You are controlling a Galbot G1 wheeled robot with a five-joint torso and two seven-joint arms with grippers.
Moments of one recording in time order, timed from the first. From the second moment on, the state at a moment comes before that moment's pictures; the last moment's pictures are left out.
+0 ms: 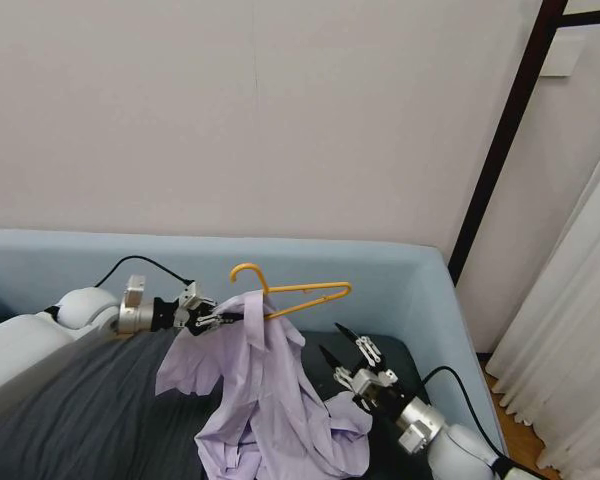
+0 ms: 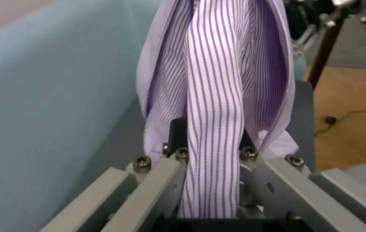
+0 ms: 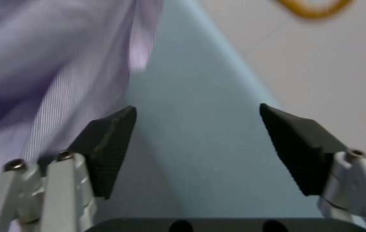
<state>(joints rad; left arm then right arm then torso) 0.12 -0.49 0.61 -1.37 -0.95 -0.12 0.92 -0.91 0.78 -0.21 1.77 -0.22 0.25 0.21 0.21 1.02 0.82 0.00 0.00</state>
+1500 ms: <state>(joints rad) 0.46 -0.39 0.37 -1.52 -0.88 -0.16 0.97 -0.68 0.93 -0.61 1.39 -0.24 -0.04 0.00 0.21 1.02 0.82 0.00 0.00</state>
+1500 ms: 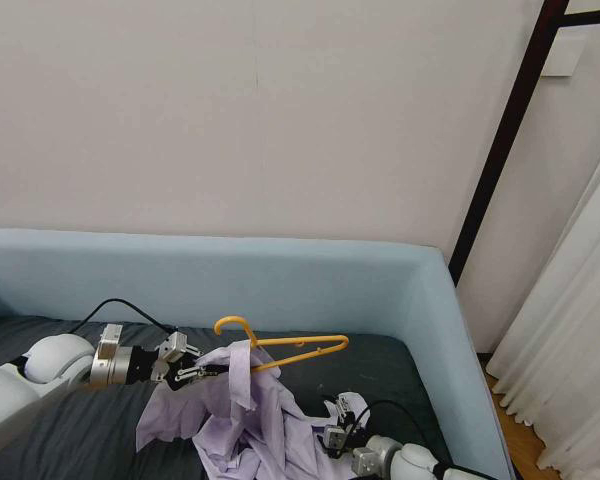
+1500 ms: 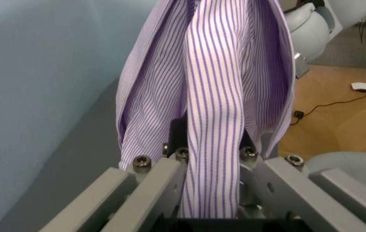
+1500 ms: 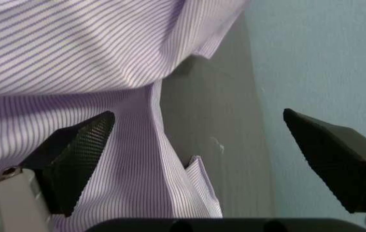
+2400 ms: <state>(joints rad) 0.49 -0.38 0.35 -1.54 -0.89 -0.16 0.97 -0.55 1.09 -0.74 1.22 -0.29 -0.13 0.01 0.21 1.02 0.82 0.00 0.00</state>
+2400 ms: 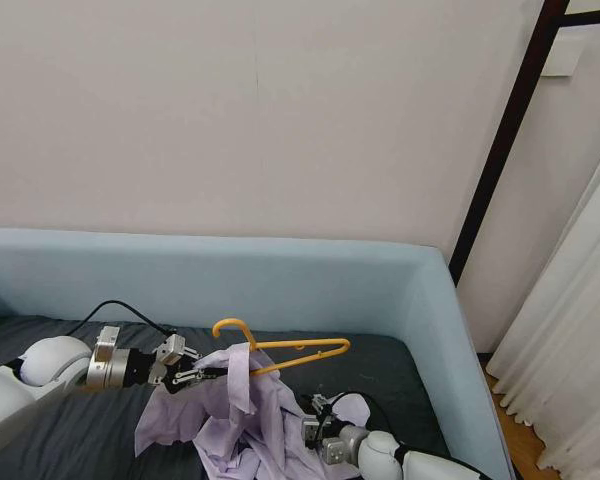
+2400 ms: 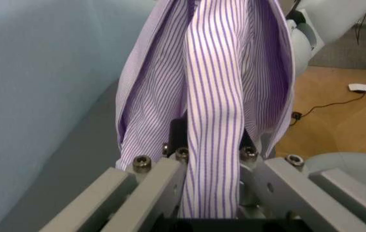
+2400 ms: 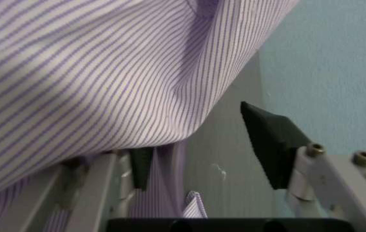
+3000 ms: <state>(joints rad) 0.50 -0.37 0.35 -1.55 -0.90 -0.16 0.98 -0.54 1.08 -0.73 1.23 -0.25 -0.10 0.00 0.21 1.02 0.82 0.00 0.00</state>
